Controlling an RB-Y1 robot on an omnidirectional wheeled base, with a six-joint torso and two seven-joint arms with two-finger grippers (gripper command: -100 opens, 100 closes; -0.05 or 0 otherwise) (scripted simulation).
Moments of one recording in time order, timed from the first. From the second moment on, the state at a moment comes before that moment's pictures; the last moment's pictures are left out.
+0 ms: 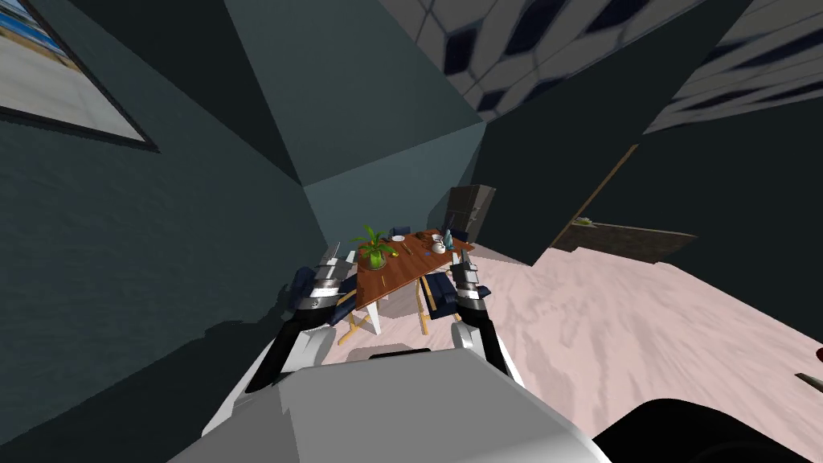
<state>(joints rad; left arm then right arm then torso) 0.39 0.14 -0.08 -2.26 0.09 -0.30 0.08 0.50 0.04 0.07 -2.27 -0.02 -0.43 -0.09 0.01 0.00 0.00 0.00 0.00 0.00</state>
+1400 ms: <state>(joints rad) 0.17 0.33 -0.16 -2.01 0.31 0.04 0.04 0.50 0.04 0.07 -2.27 -0.02 -0.43 -0.09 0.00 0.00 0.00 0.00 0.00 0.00</state>
